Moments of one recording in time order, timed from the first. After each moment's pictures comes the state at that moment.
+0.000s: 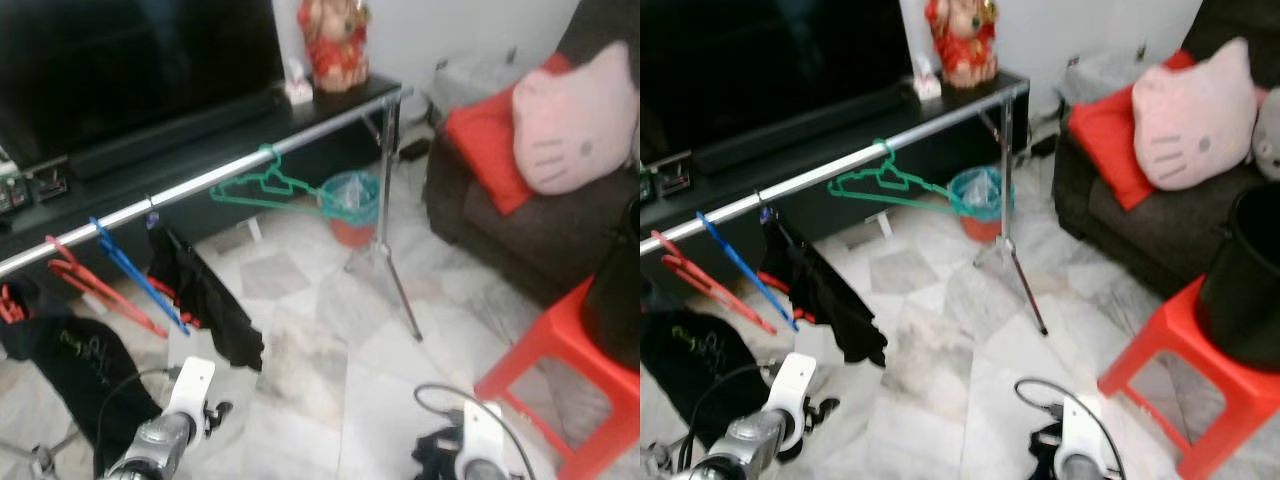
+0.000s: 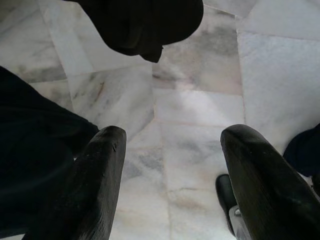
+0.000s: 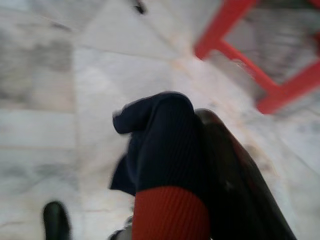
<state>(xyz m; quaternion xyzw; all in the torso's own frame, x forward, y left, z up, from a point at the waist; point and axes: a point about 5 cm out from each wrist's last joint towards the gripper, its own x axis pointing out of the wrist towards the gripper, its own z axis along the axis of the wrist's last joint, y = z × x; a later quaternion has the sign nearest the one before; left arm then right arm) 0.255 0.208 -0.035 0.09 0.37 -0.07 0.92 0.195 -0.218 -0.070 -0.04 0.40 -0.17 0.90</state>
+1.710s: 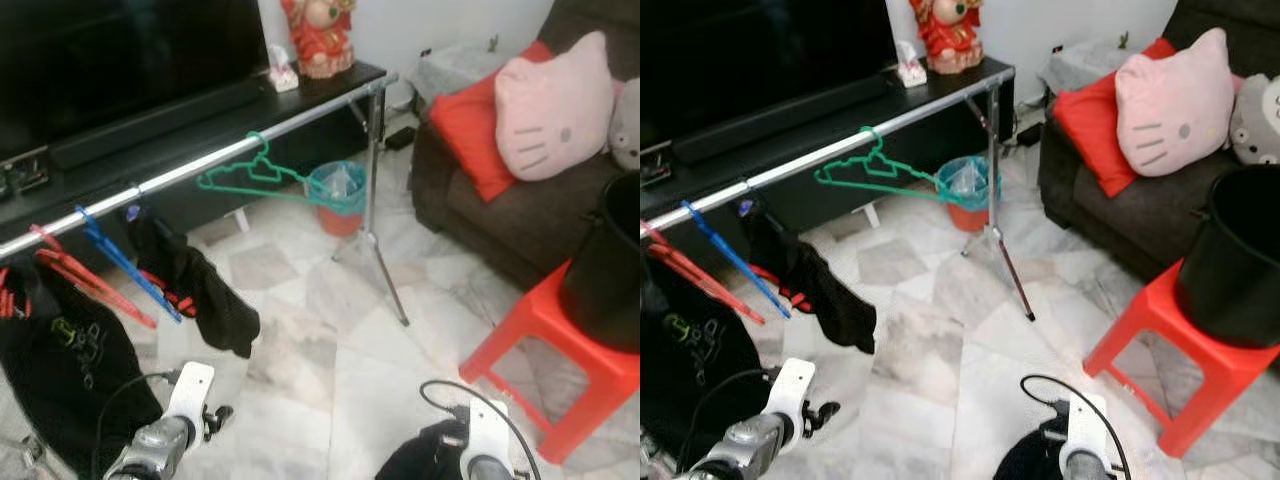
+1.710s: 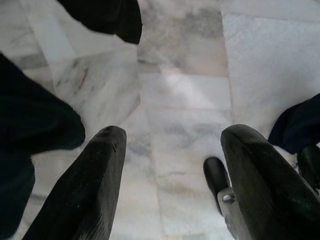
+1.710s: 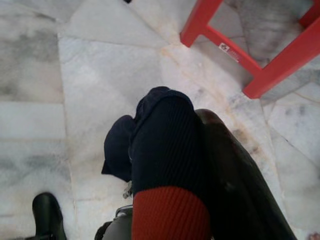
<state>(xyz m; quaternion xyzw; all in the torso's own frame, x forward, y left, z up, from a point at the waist) 0.251 0.209 -0.037 0.08 0.37 -0.08 0.92 0.198 -0.211 -0.070 -0.04 0.40 -0.16 0.90</state>
